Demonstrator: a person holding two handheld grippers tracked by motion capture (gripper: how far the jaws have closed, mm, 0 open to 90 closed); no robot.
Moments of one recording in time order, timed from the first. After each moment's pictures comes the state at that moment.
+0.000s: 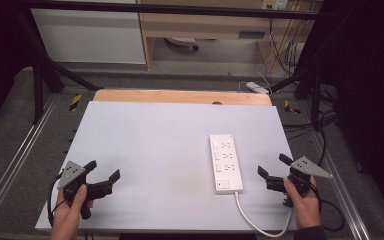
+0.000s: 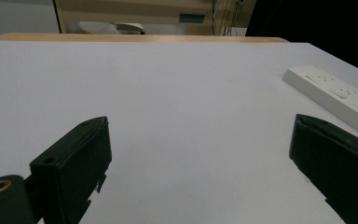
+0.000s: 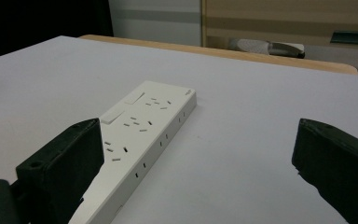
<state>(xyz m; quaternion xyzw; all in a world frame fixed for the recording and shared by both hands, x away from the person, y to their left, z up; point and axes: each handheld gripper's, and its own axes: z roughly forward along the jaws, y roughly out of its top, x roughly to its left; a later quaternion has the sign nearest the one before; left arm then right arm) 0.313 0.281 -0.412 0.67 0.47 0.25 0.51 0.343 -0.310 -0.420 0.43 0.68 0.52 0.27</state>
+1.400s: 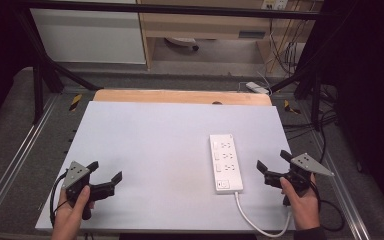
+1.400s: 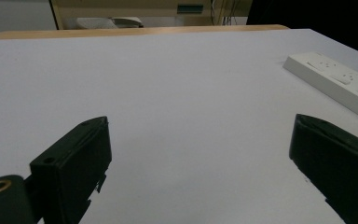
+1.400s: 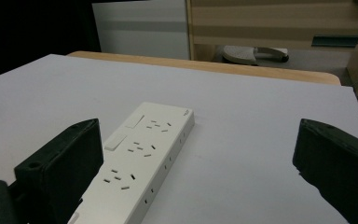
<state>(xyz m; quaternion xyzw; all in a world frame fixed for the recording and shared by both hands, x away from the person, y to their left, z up) 0.313 0.276 -0.414 0.69 0.46 0.26 0.50 0.339 -0.296 -0.397 0.45 0.66 0.53 0.29</state>
